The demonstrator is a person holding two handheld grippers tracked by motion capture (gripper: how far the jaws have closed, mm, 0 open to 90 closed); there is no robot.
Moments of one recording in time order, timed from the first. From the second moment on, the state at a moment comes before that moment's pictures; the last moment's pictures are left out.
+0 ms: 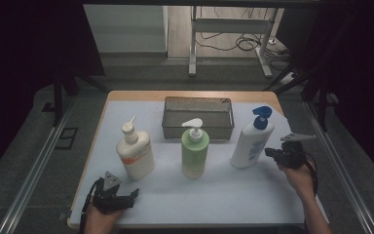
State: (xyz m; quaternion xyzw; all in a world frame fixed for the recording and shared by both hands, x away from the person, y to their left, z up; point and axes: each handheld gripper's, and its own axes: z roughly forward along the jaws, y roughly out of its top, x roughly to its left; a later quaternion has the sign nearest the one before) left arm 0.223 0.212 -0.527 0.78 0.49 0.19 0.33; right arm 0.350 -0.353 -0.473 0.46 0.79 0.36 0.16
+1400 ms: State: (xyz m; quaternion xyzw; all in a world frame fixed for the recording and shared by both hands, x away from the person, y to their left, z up) left arm 0.223 0.212 -0.527 0.79 0.49 0.19 0.33; right arm 0.375 -0.351 -0.492 0.43 0.81 0.38 0.11
